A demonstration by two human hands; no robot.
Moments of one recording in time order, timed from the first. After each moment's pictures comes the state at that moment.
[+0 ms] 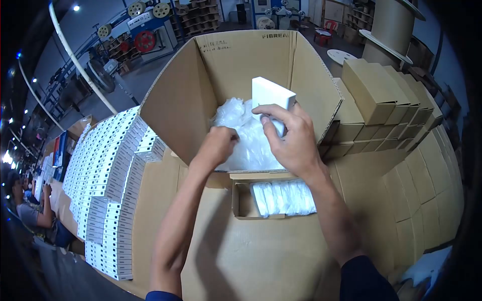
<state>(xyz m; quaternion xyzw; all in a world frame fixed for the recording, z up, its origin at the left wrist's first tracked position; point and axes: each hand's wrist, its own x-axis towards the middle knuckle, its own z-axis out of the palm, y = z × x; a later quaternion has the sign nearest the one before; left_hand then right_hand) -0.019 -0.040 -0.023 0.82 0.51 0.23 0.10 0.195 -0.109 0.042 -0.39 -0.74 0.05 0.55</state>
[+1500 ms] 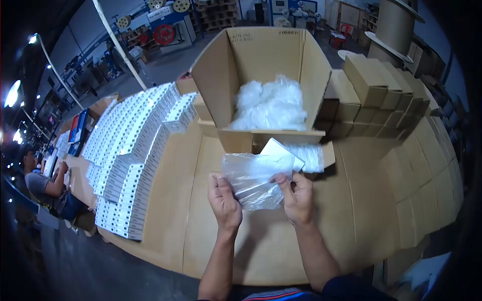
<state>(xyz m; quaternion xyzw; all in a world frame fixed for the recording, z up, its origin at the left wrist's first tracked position) 0.002 -0.328 -0.038 0.45 0.41 0.73 0.32 0.159 -0.318 -0.044 -0.38 -0.53 0.45 0.62</state>
